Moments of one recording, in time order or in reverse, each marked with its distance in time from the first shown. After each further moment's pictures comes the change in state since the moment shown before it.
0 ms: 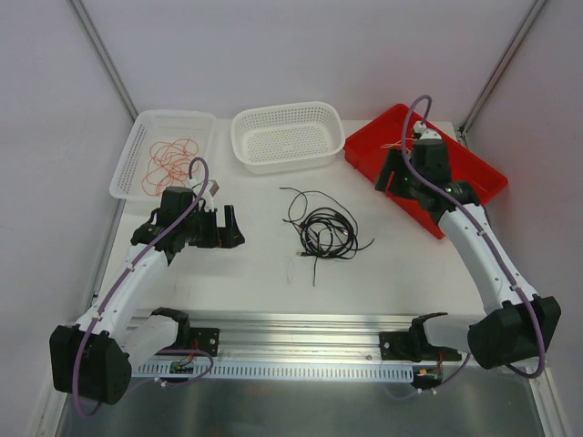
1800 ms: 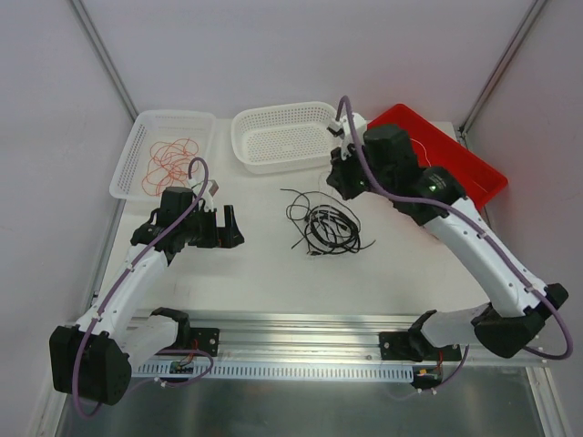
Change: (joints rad) left arm 0.000 -0.003 0.000 0.000 -0.009 0.000; right arm 0.497 0.069 0.349 -0.189 -0.118 -0.354
